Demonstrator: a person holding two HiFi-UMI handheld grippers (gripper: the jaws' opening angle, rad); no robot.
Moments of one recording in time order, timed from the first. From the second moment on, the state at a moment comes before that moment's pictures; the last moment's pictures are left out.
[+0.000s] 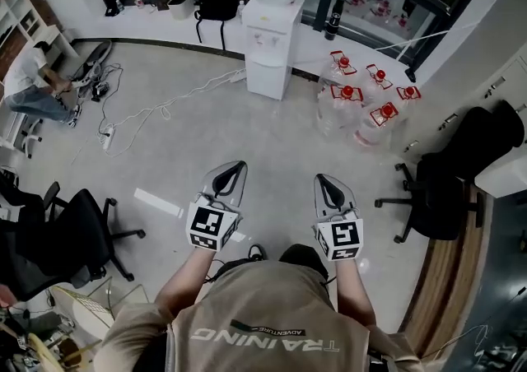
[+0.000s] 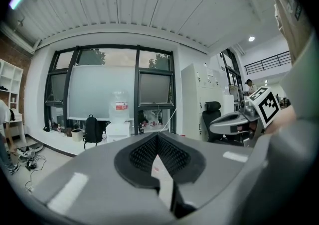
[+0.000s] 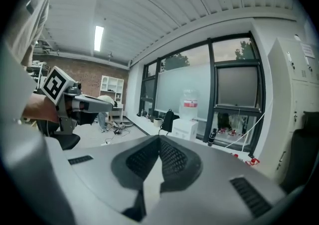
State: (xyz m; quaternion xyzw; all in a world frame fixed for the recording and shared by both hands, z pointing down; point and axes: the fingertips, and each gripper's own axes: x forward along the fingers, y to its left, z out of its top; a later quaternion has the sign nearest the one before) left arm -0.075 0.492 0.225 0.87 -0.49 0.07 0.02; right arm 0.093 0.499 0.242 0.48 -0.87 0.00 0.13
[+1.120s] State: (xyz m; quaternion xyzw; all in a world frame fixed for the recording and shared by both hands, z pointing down) left arm -0.049 0.300 0.234 0.81 -0.58 0.10 0.04; right arm 0.157 0.264 0.278 0.40 -0.91 0.07 0.11
